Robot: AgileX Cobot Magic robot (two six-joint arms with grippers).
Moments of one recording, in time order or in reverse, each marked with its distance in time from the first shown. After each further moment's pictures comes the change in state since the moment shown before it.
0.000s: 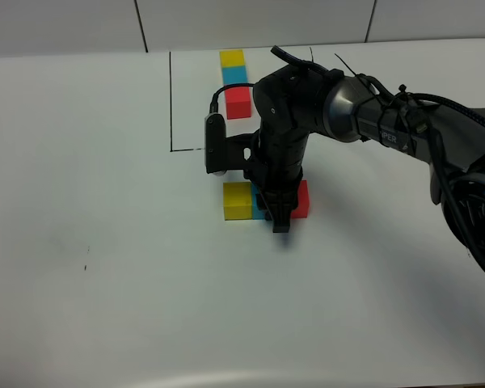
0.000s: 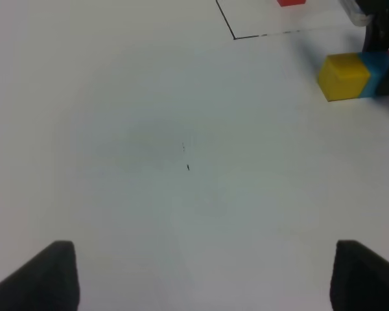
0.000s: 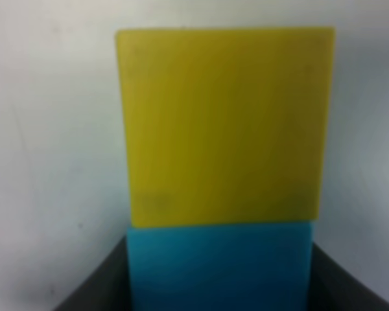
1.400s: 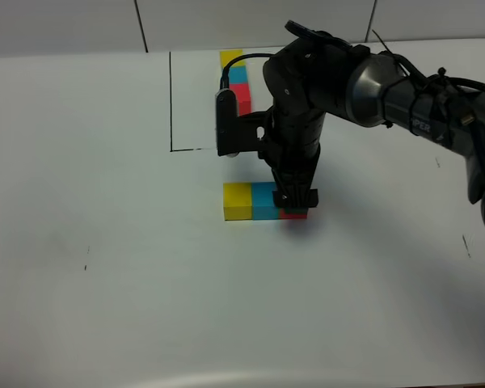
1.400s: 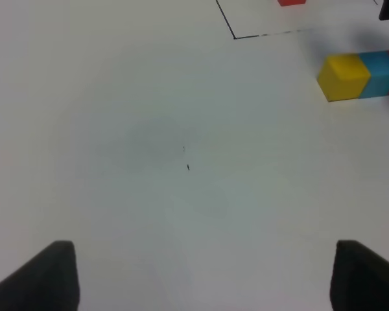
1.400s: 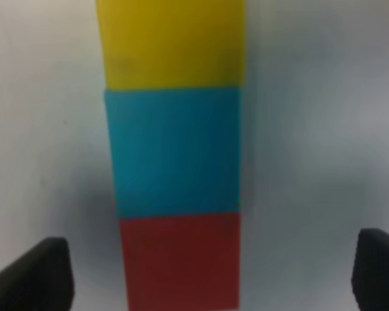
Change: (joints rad) left arm 0.000 0.000 0.000 0.000 0.000 0.000; right arm 0.000 -0.096 0.022 -0.088 0.050 0.039
